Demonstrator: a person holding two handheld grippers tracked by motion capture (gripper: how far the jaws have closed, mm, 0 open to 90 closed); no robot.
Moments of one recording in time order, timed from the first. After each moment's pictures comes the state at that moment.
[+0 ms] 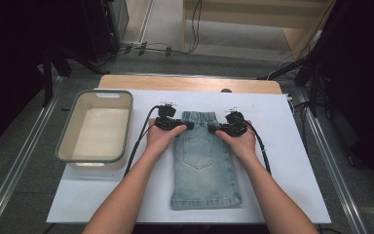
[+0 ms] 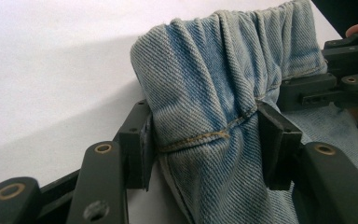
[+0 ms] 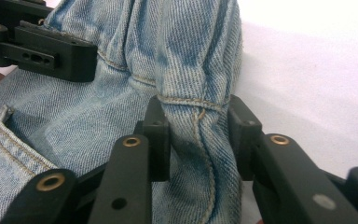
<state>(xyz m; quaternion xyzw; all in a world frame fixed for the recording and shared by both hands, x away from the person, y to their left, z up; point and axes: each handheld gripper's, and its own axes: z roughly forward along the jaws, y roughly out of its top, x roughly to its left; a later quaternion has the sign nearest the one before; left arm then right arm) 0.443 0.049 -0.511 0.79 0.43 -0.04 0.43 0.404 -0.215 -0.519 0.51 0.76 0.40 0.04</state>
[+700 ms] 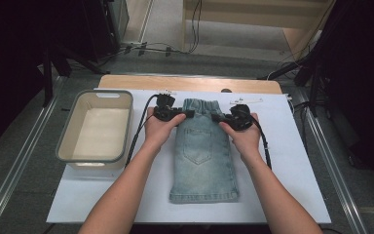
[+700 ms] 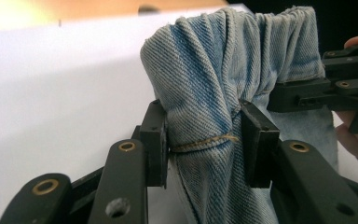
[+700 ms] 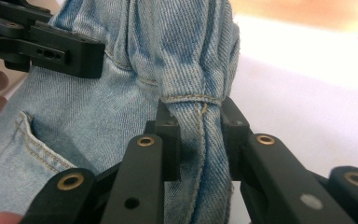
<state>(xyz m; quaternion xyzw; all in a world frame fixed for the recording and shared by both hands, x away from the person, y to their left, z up) 0.449 0.050 -0.460 0.78 0.39 -0.01 0.49 0.395 -0.218 -0.470 0.49 0.74 0.45 0.12</state>
